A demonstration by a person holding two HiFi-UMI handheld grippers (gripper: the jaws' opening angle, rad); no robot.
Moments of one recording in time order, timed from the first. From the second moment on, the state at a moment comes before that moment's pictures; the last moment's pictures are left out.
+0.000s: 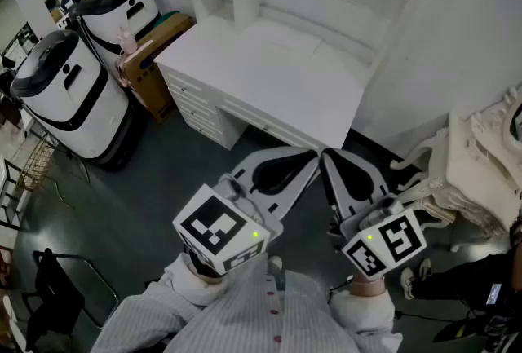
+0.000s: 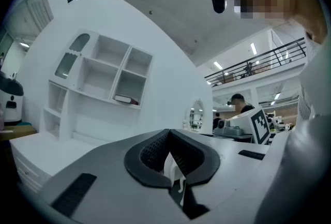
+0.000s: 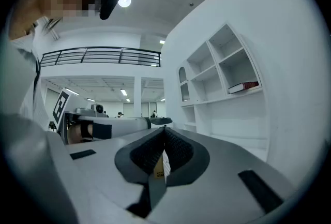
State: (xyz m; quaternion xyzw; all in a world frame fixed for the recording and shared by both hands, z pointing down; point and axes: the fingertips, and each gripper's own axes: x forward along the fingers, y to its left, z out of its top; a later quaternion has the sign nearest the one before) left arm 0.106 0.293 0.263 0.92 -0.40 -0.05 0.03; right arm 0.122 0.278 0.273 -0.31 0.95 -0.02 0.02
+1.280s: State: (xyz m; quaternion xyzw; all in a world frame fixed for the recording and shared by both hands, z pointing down) left arm 0.066 0.253 0.290 0.91 -0.40 -0.02 0.04; right arm 0.113 0.249 0.292 -0.34 0.94 -0.03 0.02
